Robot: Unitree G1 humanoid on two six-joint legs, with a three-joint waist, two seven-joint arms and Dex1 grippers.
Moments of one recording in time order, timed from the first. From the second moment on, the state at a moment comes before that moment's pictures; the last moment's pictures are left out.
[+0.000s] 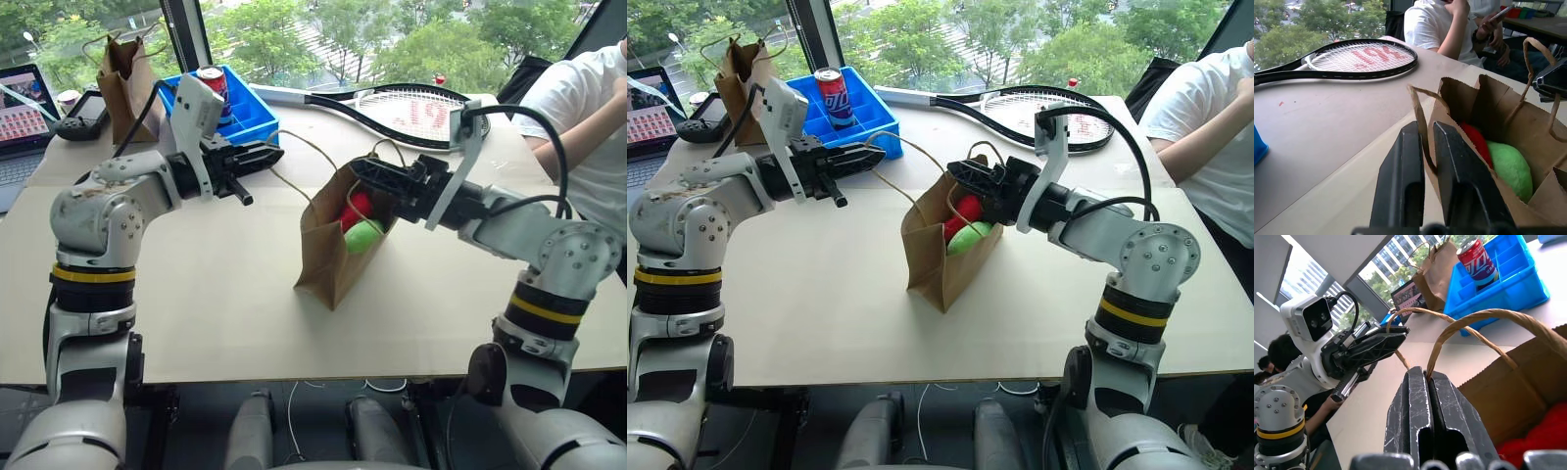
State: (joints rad) left arm -0.87 0.60 0.11 -0.01 -0.63 0.88 -0.74; right arm -0.79 -0.35 -0.39 -0.17 1.37 1.31 -0.02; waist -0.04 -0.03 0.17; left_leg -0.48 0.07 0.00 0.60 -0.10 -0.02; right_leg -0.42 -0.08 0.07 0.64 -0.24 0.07
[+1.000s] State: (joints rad) left arm -0.45 0.71 0.10 -0.30 -0.65 0.66 -1.00; right arm -0.27 -1.10 -0.27 -0.43 1.07 1.09 0.61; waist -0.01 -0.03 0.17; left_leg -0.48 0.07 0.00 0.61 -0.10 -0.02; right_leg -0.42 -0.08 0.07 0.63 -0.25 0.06
